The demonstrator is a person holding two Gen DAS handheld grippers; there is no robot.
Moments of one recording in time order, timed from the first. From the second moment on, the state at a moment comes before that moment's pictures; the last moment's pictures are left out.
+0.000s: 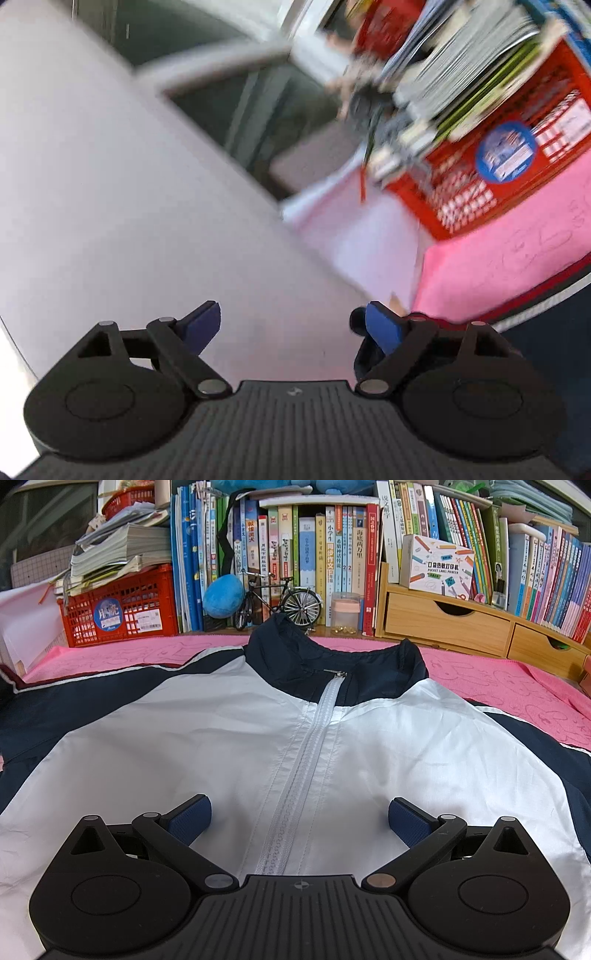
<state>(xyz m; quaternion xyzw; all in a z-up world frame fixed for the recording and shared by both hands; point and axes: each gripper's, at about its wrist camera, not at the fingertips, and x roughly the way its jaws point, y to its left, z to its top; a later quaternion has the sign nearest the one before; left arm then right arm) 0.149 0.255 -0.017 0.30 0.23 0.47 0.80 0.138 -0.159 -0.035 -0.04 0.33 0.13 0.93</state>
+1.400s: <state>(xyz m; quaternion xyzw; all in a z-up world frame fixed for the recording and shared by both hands) 0.256 0.030 -0.076 0.23 0.28 -0.07 0.93 0.264 -0.219 -0.022 -0.12 0.30 0.16 0.93</state>
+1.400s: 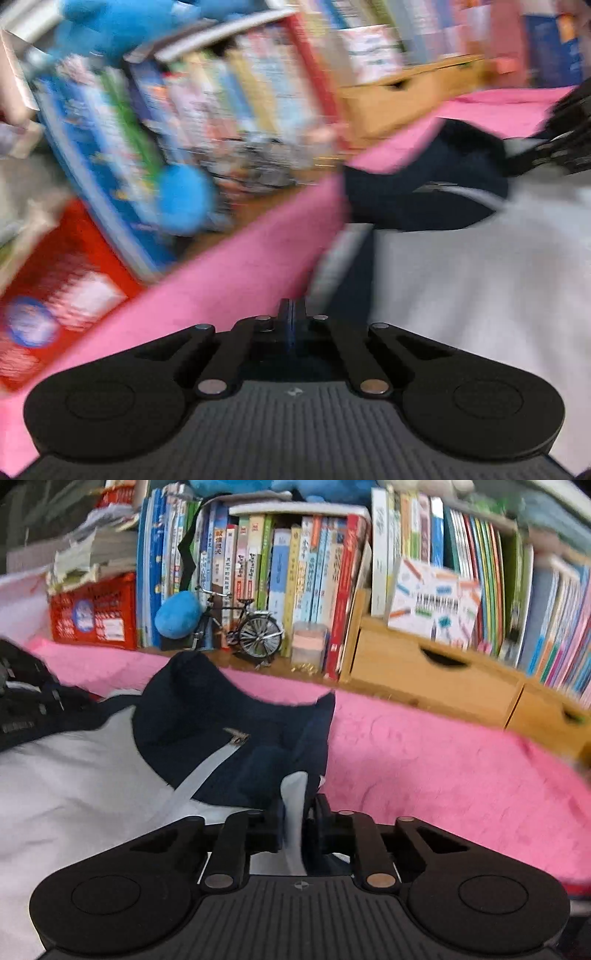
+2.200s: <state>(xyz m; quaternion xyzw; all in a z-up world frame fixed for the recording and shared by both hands) 0.266 0.066 -0.078 0.09 0.34 -0.20 0.91 0.280 -0.244 -0.034 -0.06 0.33 0.23 0.91</state>
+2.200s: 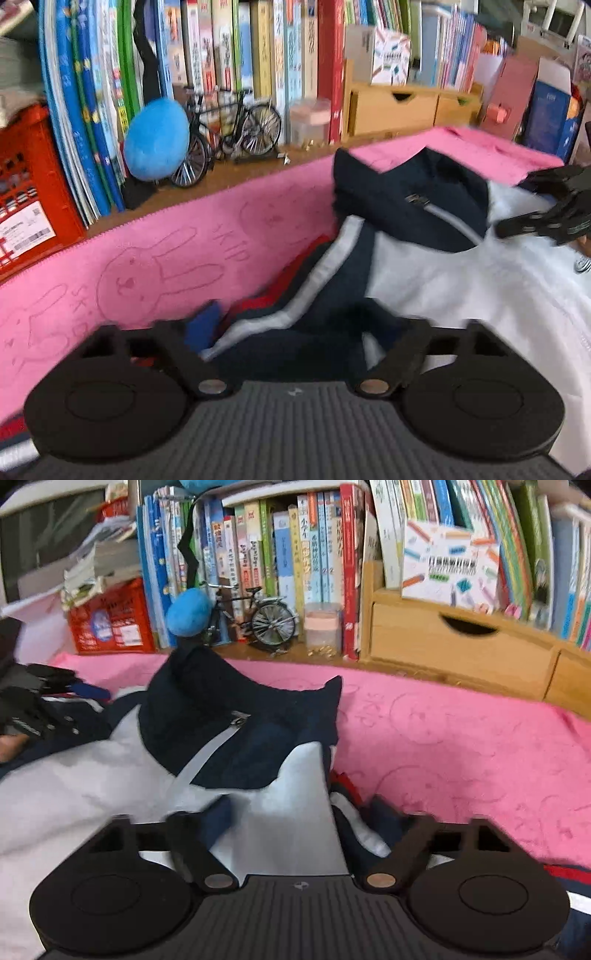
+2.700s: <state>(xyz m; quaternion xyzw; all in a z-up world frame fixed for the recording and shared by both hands) 0.317 0.021 -0.113 0.26 0.29 0.06 0.92 0.321 -0.187 -0.036 -0.16 0.29 0.12 0.94</state>
